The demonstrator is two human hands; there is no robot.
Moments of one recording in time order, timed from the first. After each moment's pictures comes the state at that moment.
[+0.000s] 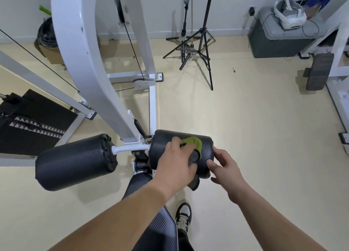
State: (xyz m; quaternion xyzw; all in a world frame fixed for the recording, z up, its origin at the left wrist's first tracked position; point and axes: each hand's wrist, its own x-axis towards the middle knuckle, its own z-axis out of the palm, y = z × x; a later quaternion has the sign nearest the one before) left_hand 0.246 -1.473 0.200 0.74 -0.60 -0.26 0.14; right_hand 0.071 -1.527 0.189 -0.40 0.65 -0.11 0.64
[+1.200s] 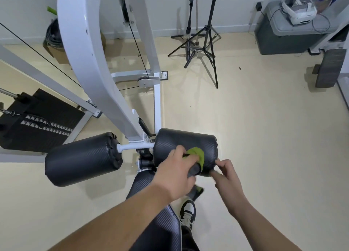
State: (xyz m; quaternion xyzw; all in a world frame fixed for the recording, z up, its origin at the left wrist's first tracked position) left_hand 0.253 -1.450 0.201 0.70 -0.64 -0.30 0.09; right_hand 0.067 -1.489 0.179 -0.42 0.64 -0.14 0.63
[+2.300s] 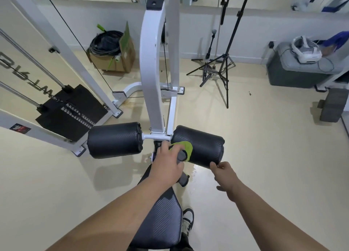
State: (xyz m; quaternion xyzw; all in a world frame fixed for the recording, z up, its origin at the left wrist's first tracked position) left_hand 0.267 -1.375 0.241 0.82 -0.47 -0.27 0.18; right_hand 0.079 -1.473 0.222 -0.48 0.66 0.04 0.58
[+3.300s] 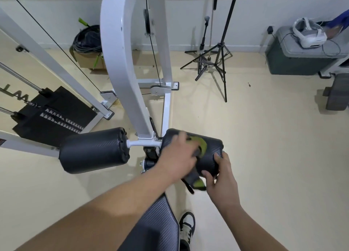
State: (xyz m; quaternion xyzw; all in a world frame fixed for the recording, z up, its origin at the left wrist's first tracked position) left_hand 0.264 -1.472 0.203 0.76 -0.61 -0.22 0.11; right_hand 0.075 -1.472 0.148 -0.68 0.57 -0.17 0.43
